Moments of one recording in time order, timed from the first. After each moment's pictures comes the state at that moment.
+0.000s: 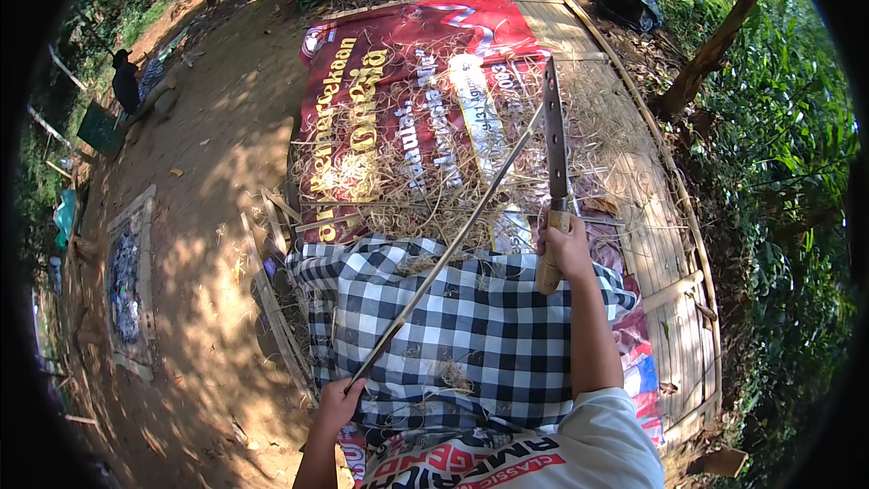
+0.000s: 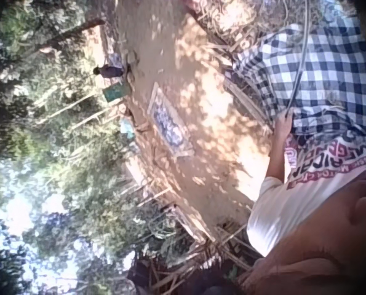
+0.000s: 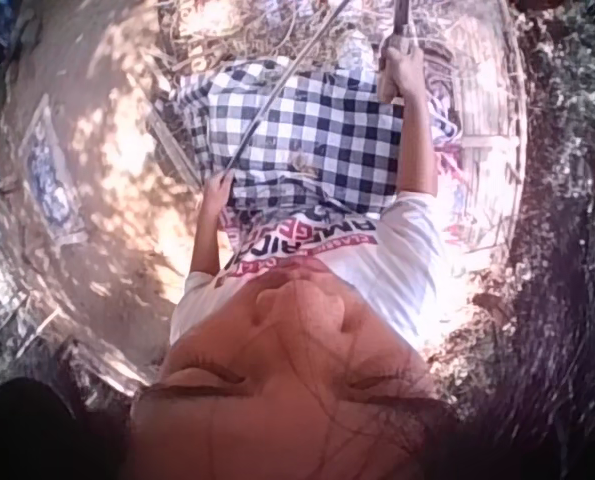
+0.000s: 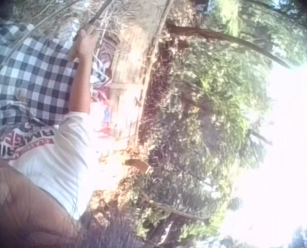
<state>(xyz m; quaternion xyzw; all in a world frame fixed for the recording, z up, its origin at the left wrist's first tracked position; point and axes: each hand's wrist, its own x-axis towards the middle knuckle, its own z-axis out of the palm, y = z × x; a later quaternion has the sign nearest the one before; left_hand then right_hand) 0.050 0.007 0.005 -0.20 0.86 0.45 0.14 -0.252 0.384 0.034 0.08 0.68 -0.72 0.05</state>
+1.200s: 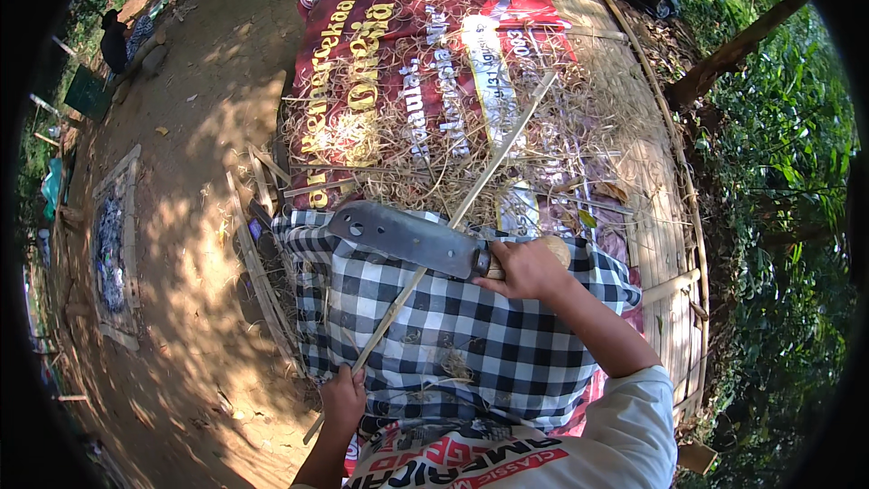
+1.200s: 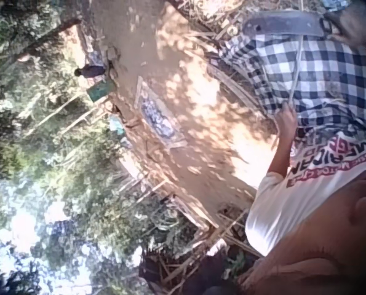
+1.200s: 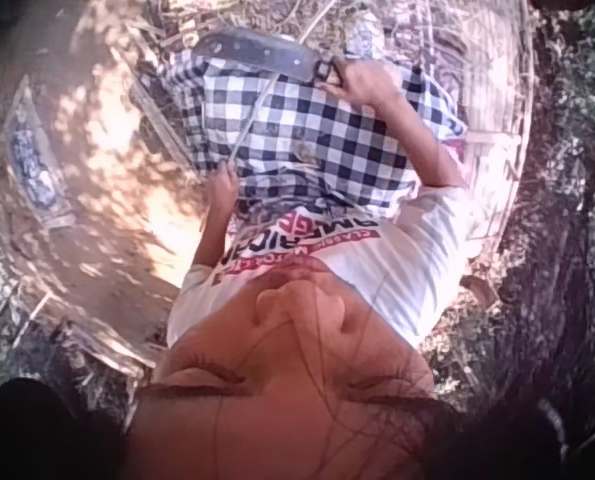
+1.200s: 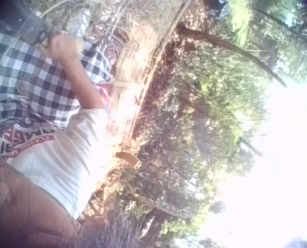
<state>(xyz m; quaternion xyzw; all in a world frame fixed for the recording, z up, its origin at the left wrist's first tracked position) 0.066 0.034 -0.010 -0.18 0.95 0.22 0.09 -0.226 0.326 0.030 -0.38 0.90 -0.16 0.14</state>
